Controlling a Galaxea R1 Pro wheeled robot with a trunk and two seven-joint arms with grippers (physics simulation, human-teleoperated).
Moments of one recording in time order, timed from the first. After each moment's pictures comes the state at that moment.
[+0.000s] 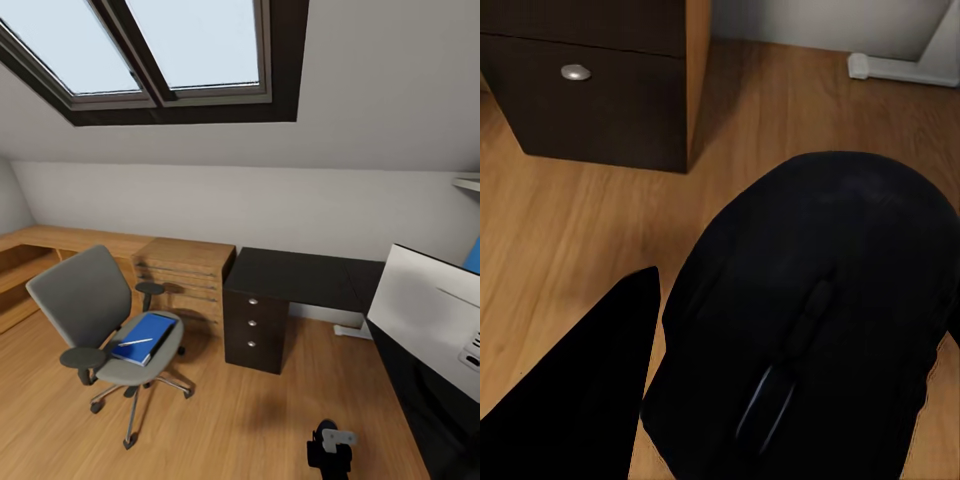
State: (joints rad) left arm -0.11 -0.04 -0.12 -0.54 0.27 -0.03 0.24; right arm -0.50 0.06 -0.33 0.02 0.34 -0.56 -0.20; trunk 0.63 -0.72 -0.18
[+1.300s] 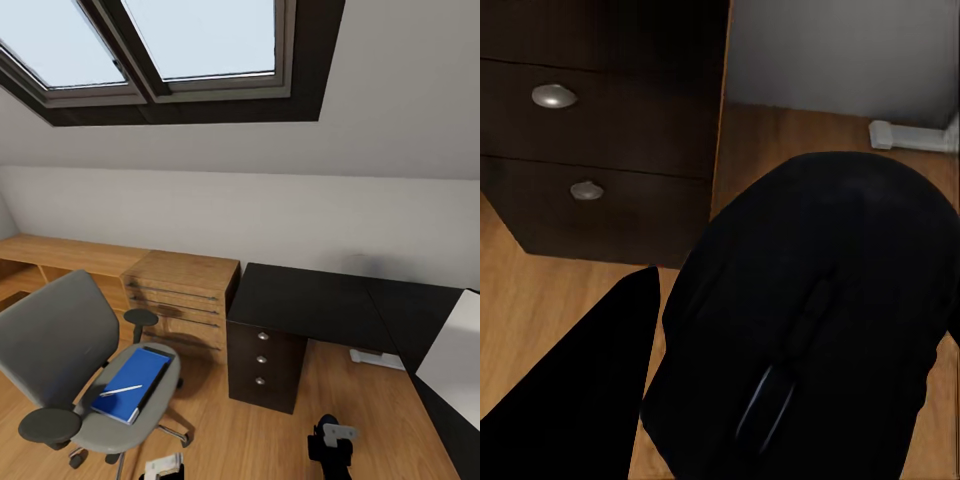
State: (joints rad) left arm -0.11 -0.06 -0.18 -0.69 0.26 -0.10 0.24; right arm -0.50 0.06 -0.33 -0.02 0.33 -0.55 -0.21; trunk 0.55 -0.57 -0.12
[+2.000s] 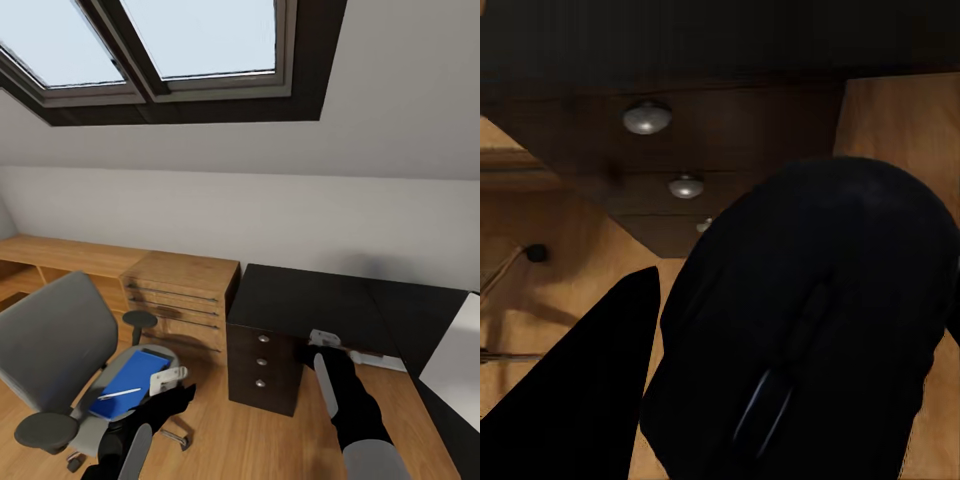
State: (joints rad) left arm -0.11 -0.10 -0.07 -1.52 0.34 0.70 0.24; right arm -0.51 0.17 -0.15 -1.11 -0.05 0.75 -0.13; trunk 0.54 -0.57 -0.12
